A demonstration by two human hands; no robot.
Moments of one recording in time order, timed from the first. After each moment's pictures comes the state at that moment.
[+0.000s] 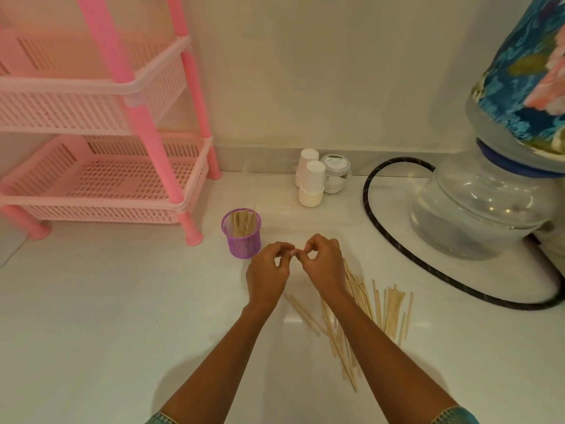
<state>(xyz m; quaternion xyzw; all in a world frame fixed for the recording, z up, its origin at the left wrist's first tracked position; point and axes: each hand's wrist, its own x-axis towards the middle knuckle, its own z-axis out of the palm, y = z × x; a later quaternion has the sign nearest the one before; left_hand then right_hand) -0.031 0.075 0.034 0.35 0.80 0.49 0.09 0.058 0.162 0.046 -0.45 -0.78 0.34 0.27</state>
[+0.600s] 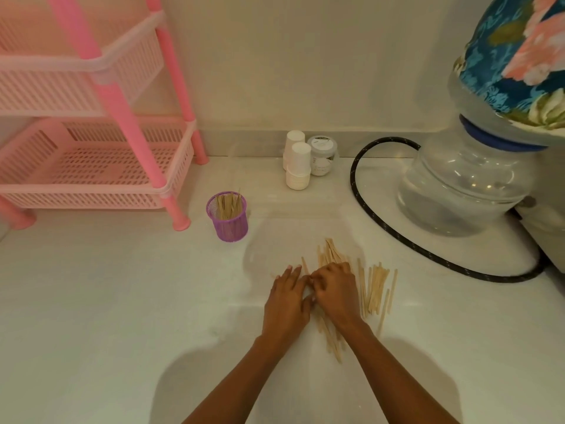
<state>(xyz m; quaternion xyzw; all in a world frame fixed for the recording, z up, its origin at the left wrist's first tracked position) 0.056 0.042 -0.017 0.53 0.81 0.20 0.13 0.147 0.138 -0.003 -0.45 -0.85 0.22 0.14</state>
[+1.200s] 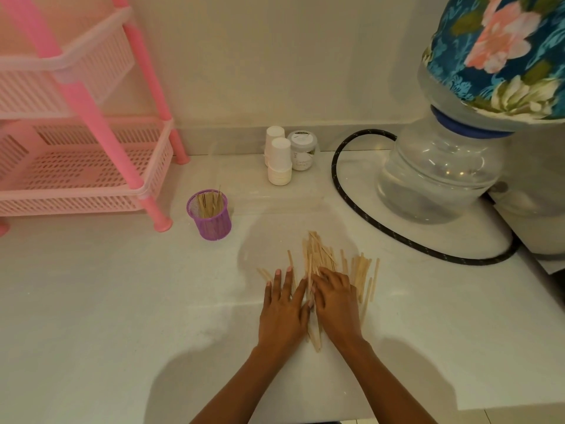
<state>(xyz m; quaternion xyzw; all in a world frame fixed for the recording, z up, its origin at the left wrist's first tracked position) 0.088 0.036 -0.029 0.54 0.83 0.03 0.14 0.192 0.115 -0.024 -0.46 -0.87 0.14 0.14</state>
